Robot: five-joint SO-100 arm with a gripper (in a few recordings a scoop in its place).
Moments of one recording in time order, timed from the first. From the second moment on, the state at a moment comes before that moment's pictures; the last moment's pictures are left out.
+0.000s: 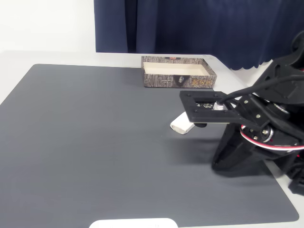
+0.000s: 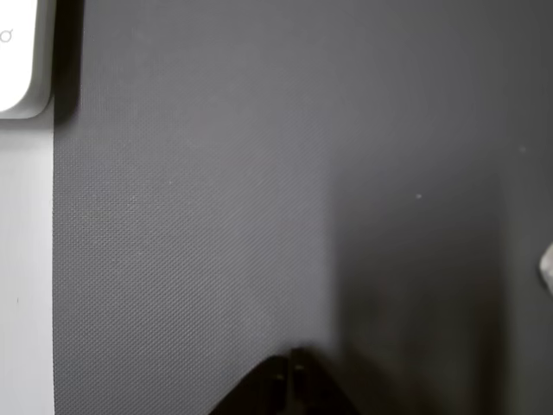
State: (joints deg) arm 4.0 190.1 178.4 81.4 4.0
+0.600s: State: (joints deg) arm 7.3 182.8 173.2 80.4 8.5
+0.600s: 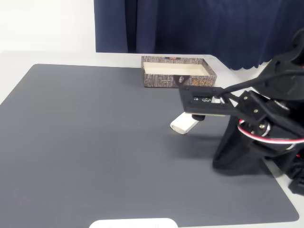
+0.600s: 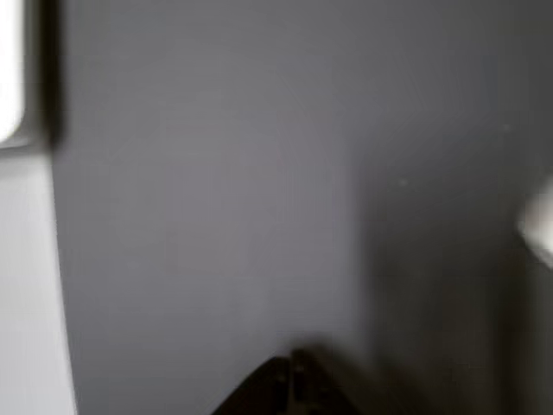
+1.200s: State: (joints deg) arm 32.2 153.1 153.4 75.9 -17.7
